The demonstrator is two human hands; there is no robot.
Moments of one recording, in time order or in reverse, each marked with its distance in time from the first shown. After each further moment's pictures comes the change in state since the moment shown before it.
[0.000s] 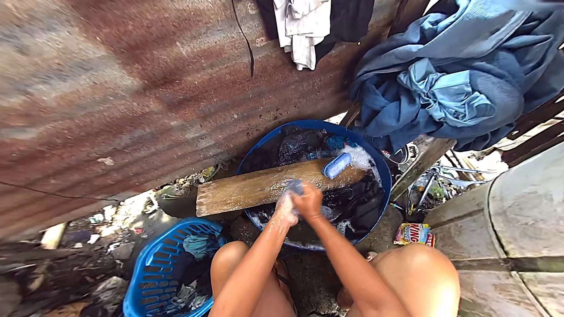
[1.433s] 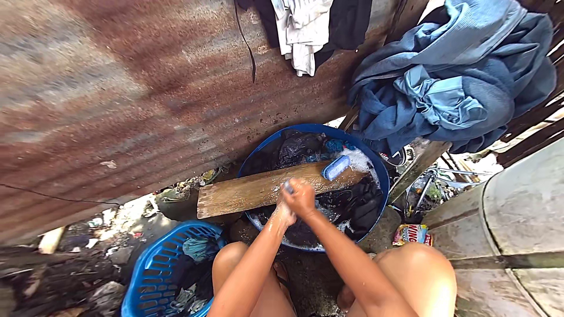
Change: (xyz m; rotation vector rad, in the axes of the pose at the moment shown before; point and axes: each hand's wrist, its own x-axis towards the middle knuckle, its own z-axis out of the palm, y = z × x) left_hand -0.010 0.008 0.000 0.003 -0.073 0.070; right_hand 0.008 -0.035 -0.010 -0.001 0.002 -0.212
